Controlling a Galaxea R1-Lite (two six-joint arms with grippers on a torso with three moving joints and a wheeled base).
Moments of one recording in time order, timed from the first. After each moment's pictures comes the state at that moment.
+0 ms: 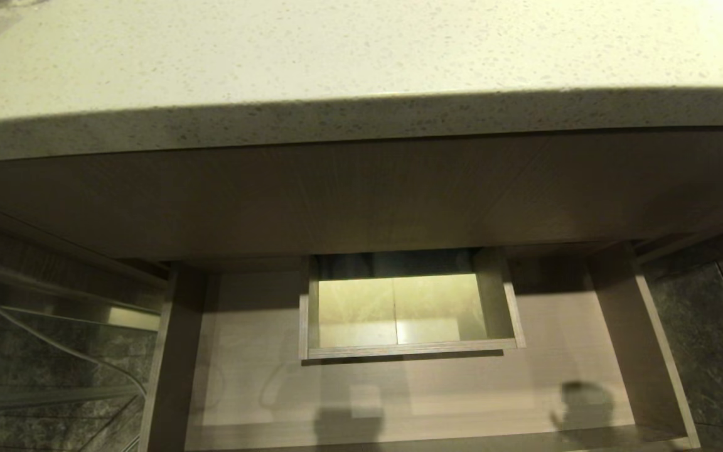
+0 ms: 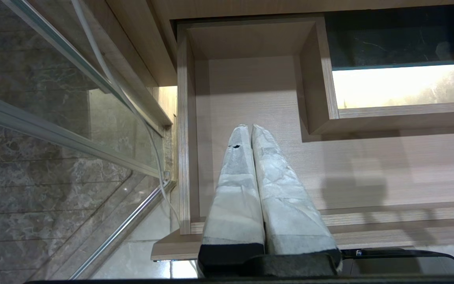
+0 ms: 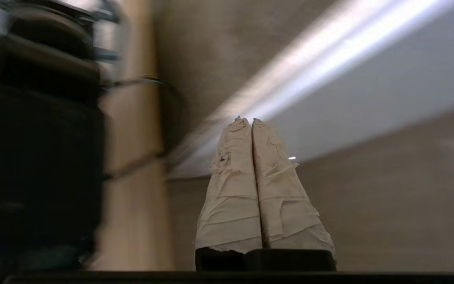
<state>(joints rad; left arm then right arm) 0.00 0.00 0.00 0.00 0.00 0.00 -0.21 1.02 -1.23 1.45 -0.38 -0.66</state>
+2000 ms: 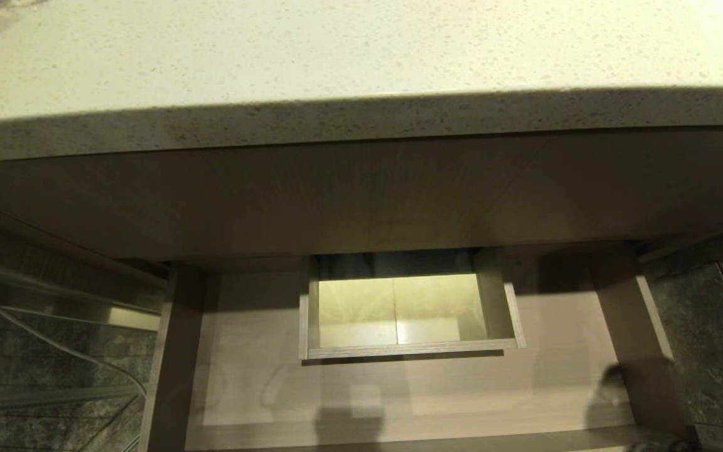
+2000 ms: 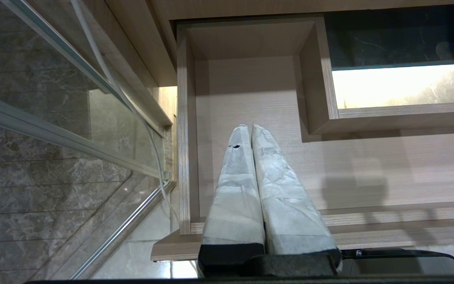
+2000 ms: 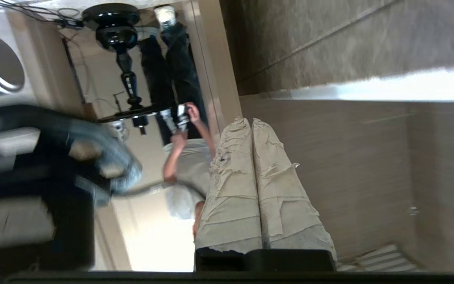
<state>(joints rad) 0.00 0.00 0.00 0.00 0.00 0.00 -0.69 1.84 -0.66 0.54 -0.43 -0.57</state>
